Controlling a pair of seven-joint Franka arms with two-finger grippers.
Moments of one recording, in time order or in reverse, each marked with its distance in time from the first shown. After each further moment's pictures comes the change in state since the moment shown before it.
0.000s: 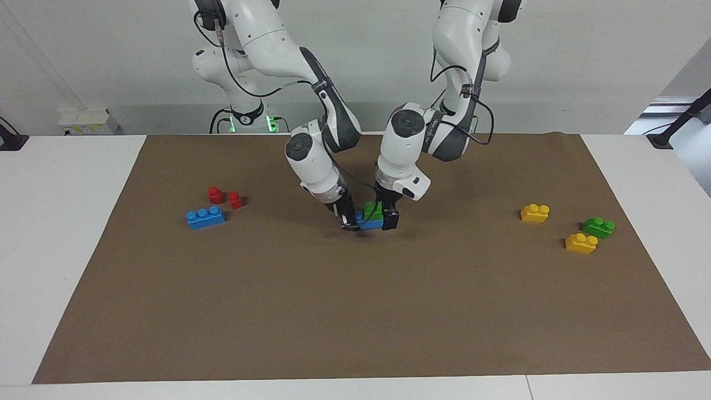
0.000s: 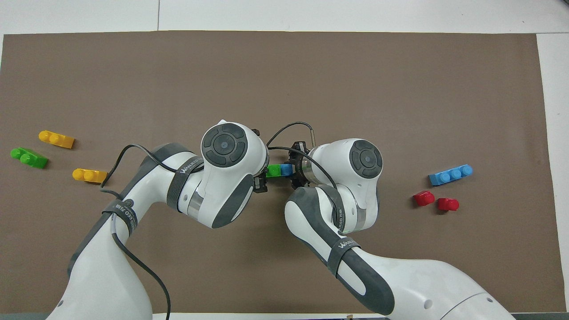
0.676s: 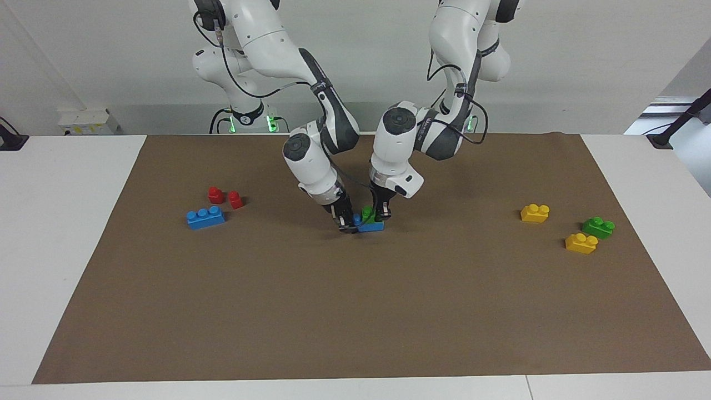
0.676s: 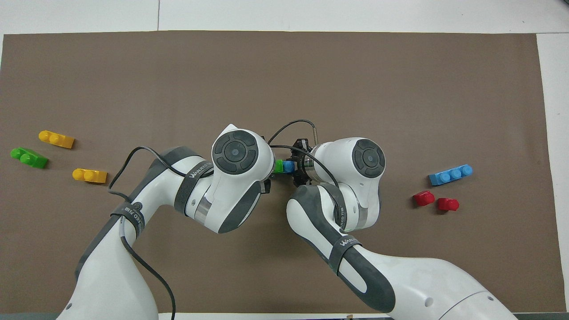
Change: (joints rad) left arm -0.021 0.000 -0.007 -0.007 0.020 0.003 0.000; right arm 0.000 0.003 -0.009 0.001 0.000 0.019 0.000
